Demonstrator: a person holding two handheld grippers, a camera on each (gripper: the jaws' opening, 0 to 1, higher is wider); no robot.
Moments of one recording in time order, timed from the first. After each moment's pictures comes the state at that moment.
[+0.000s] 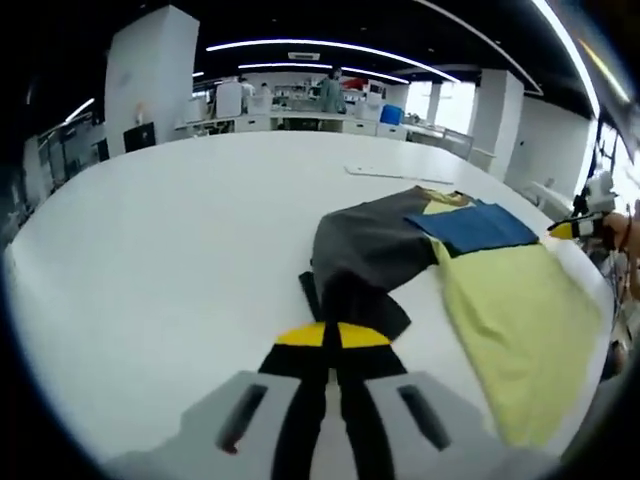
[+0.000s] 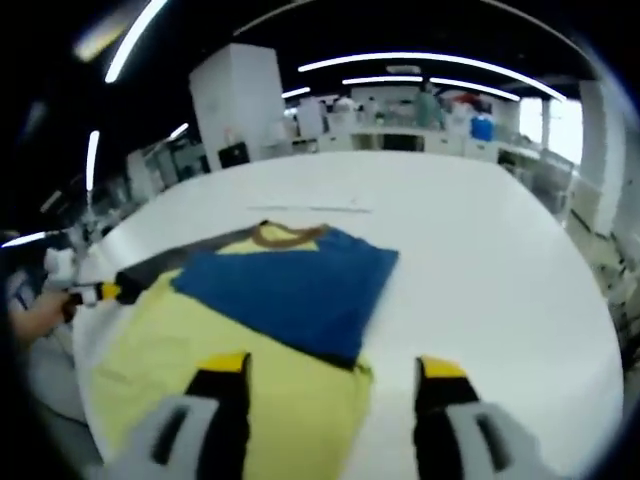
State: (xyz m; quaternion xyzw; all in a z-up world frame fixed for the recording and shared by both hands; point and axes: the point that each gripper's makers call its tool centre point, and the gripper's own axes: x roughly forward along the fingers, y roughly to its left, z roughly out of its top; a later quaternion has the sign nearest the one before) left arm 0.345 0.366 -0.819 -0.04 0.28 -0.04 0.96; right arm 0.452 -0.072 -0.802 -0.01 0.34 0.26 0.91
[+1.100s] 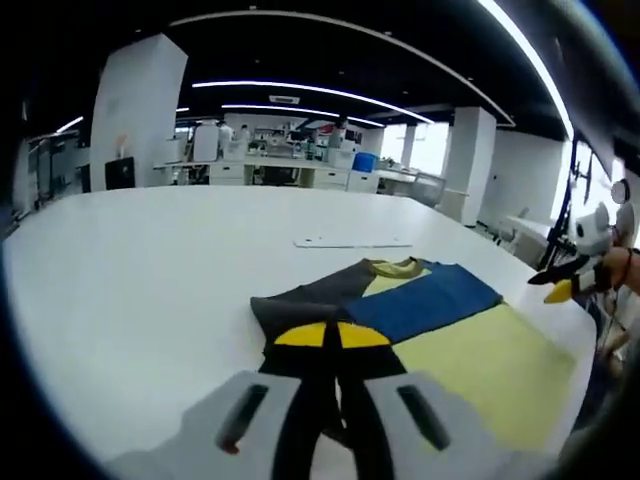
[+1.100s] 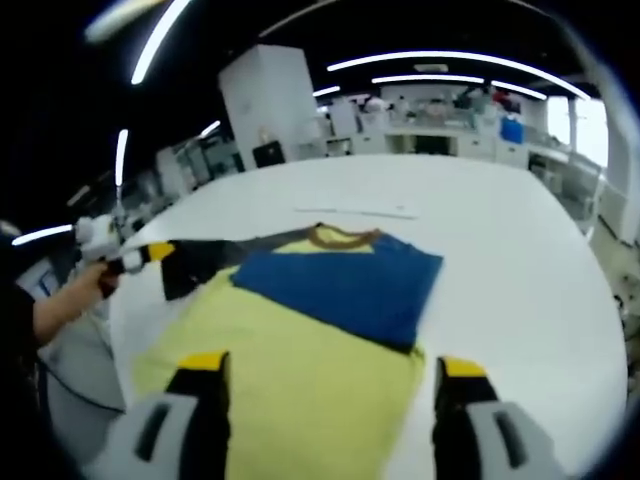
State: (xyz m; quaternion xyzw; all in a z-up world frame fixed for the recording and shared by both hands) left arm 0.395 0.281 -0.747 -0.05 0.18 -0.11 0.98; right arm 0.408 -0.045 -0.774 -0.01 0.34 0.33 0.88
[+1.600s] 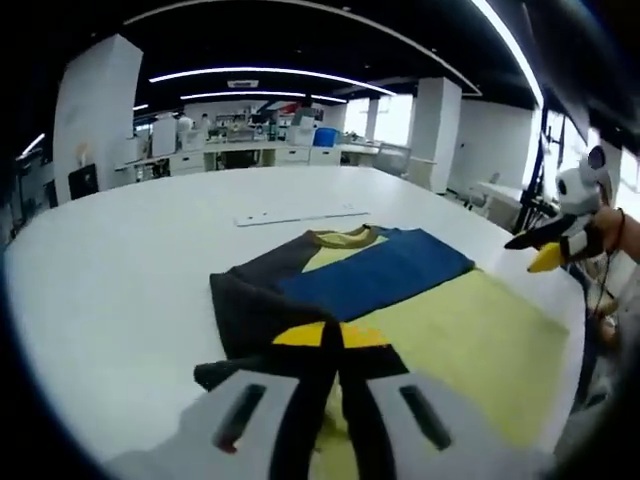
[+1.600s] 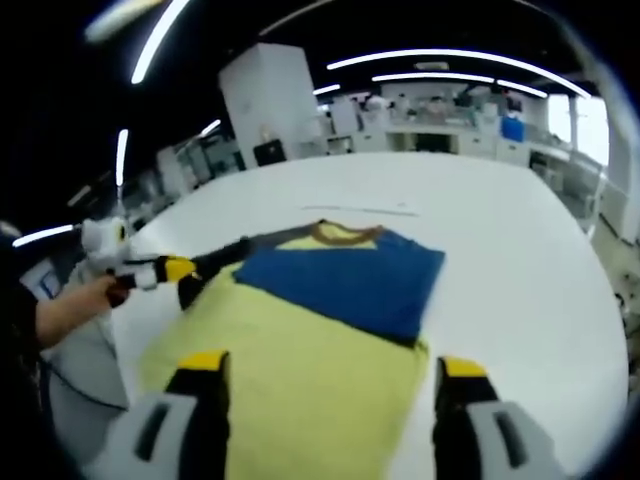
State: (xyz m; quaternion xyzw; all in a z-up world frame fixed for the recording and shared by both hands) left arm 0.395 0.207 -0.786 -0.01 0.24 -0.19 0.95; right arm 0.401 -0.044 -0.774 -0.01 0.34 0.33 0.88
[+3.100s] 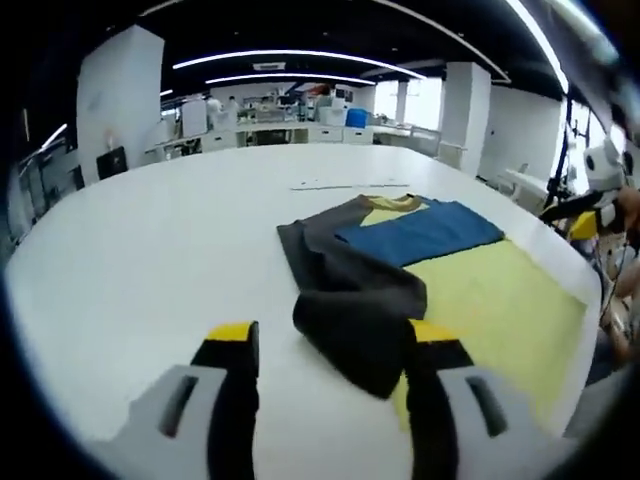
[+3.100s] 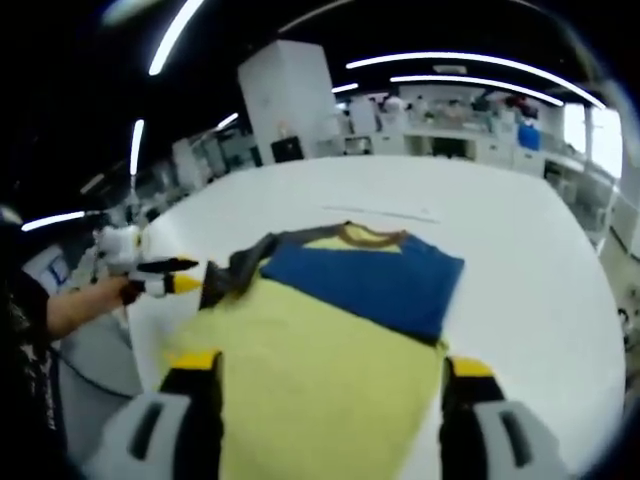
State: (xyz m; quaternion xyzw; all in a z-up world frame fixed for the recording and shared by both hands) left arm 0.355 0.293 -0.806 -0.02 0.26 -0.10 0.96; right arm 0.375 -0.028 -0.758 -0.02 0.34 0.36 0.87
